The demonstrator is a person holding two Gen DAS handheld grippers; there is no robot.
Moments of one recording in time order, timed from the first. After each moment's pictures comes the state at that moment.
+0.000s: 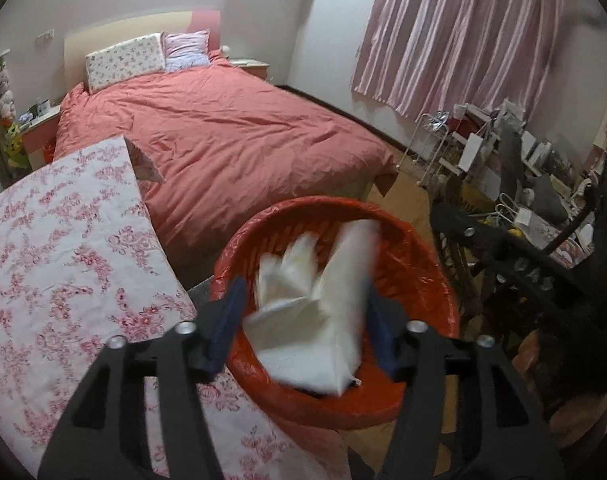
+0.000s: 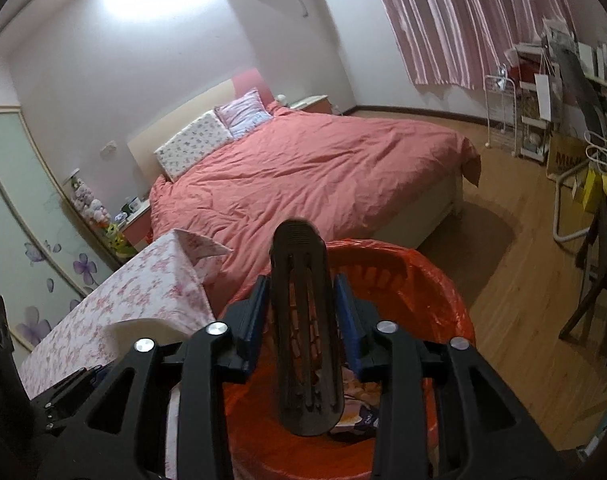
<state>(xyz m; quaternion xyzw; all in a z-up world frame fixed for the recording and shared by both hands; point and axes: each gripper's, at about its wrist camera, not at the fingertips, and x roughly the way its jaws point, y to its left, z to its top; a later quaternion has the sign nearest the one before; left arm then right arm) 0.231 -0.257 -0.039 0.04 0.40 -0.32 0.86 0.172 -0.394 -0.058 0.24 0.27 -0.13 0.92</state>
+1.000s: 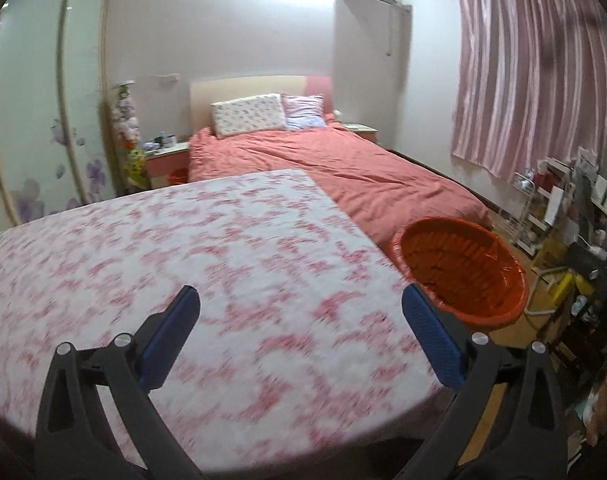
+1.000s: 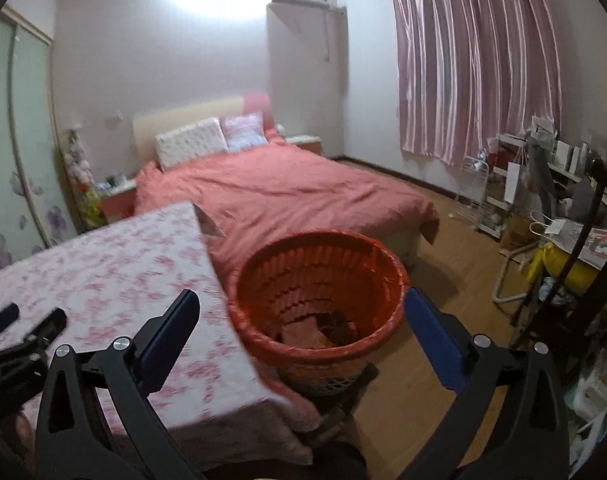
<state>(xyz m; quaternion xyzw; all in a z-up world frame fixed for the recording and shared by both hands) 0.081 -0.051 0.006 0.03 0.27 -0.13 0.95 0.042 -0.276 -0.009 0.09 0.22 -0.19 0.95</state>
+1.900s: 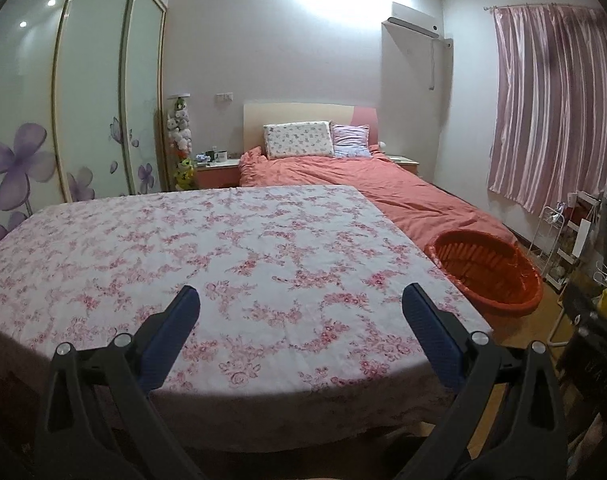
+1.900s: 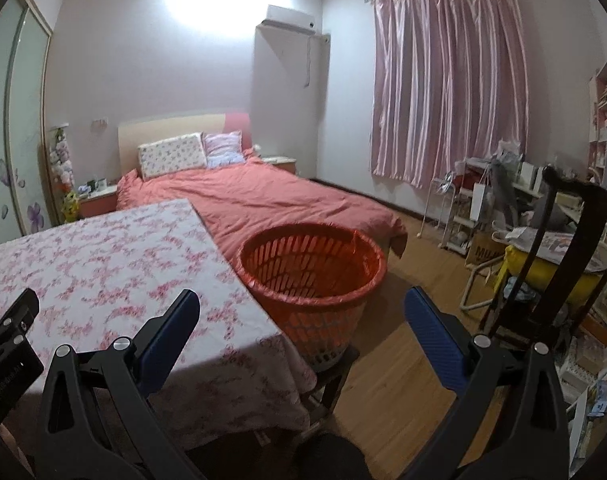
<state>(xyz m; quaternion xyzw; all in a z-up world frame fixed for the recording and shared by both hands) -0.010 0.004 -0.003 0.00 0.22 -0.05 0.97 -0.007 -0.199 -0.036 0.04 0.20 -0.25 0.95</state>
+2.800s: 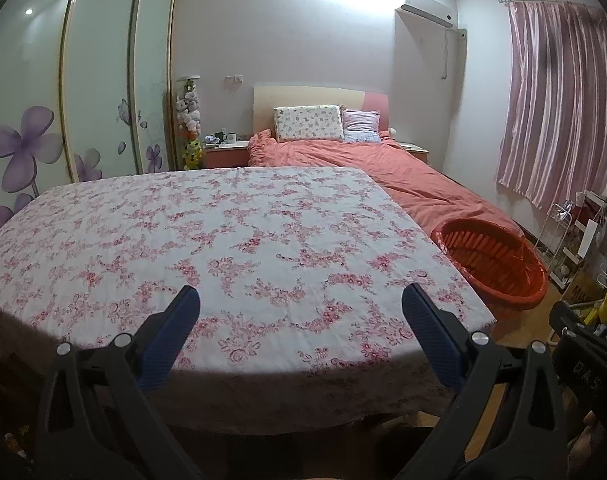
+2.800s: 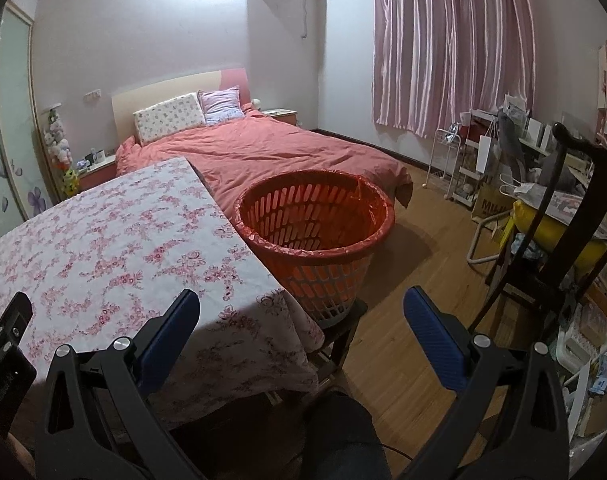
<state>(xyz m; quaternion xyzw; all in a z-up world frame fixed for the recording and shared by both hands) -0.010 0.004 -0.011 -0.01 0.25 -0.03 0.97 -0.001 -0.212 -0.045 0.09 0.27 -0.24 0.93</state>
